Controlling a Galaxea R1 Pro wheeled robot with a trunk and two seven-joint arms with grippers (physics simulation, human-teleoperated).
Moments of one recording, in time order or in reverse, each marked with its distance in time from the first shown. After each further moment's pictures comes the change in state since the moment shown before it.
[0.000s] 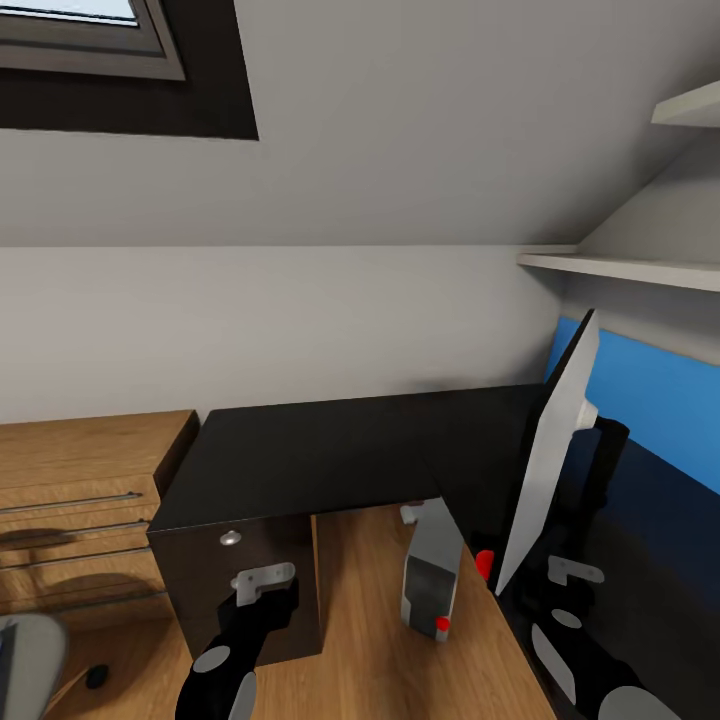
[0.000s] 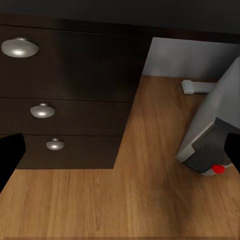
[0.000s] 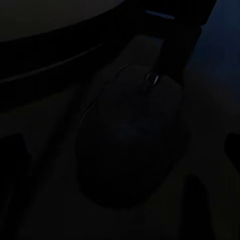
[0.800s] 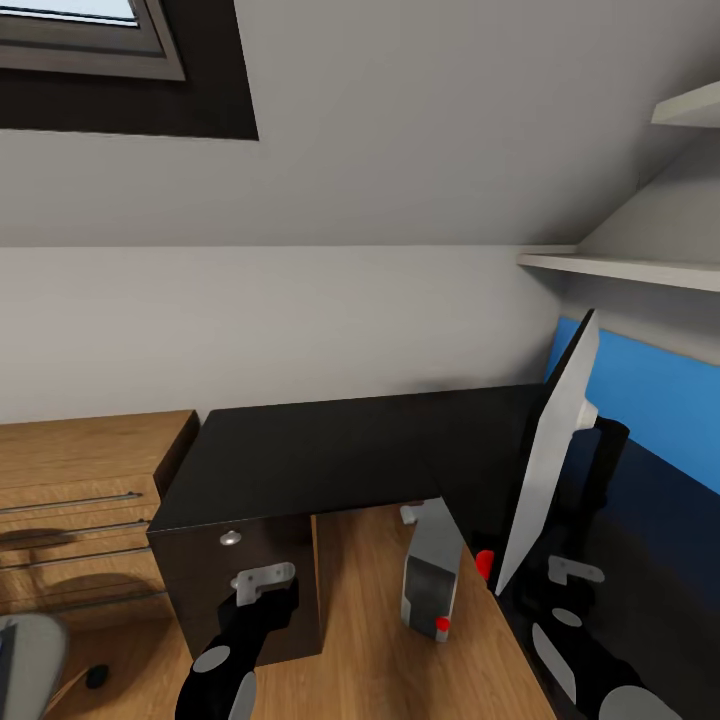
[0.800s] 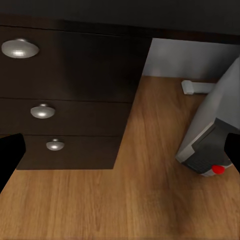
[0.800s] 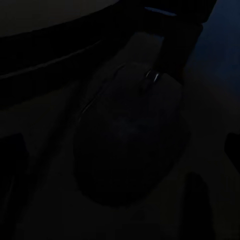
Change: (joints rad) left arm 0.000 0.000 0.000 -0.001 0.000 0.000 0.000; right arm 0.000 -0.002 -0.001 -0.005 0.003 0.021 0.002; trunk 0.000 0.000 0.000
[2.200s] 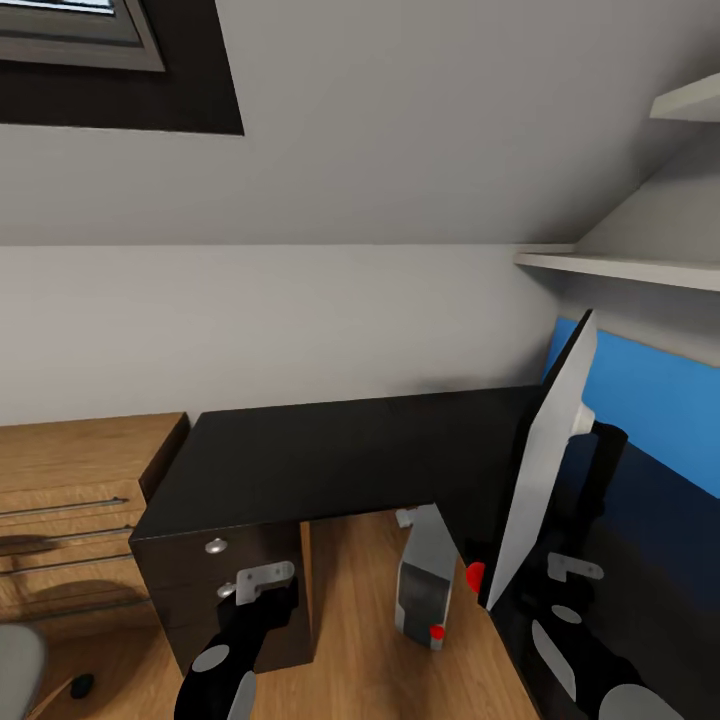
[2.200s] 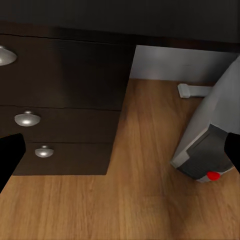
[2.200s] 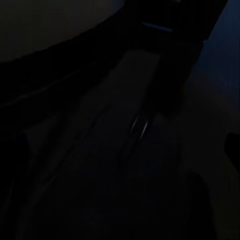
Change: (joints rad) left arm 0.000 0.000 0.002 -0.005 0.001 0.000 0.000; right arm 0.000 0.000 -0.001 -0.017 0.000 0.010 -0.001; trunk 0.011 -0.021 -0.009
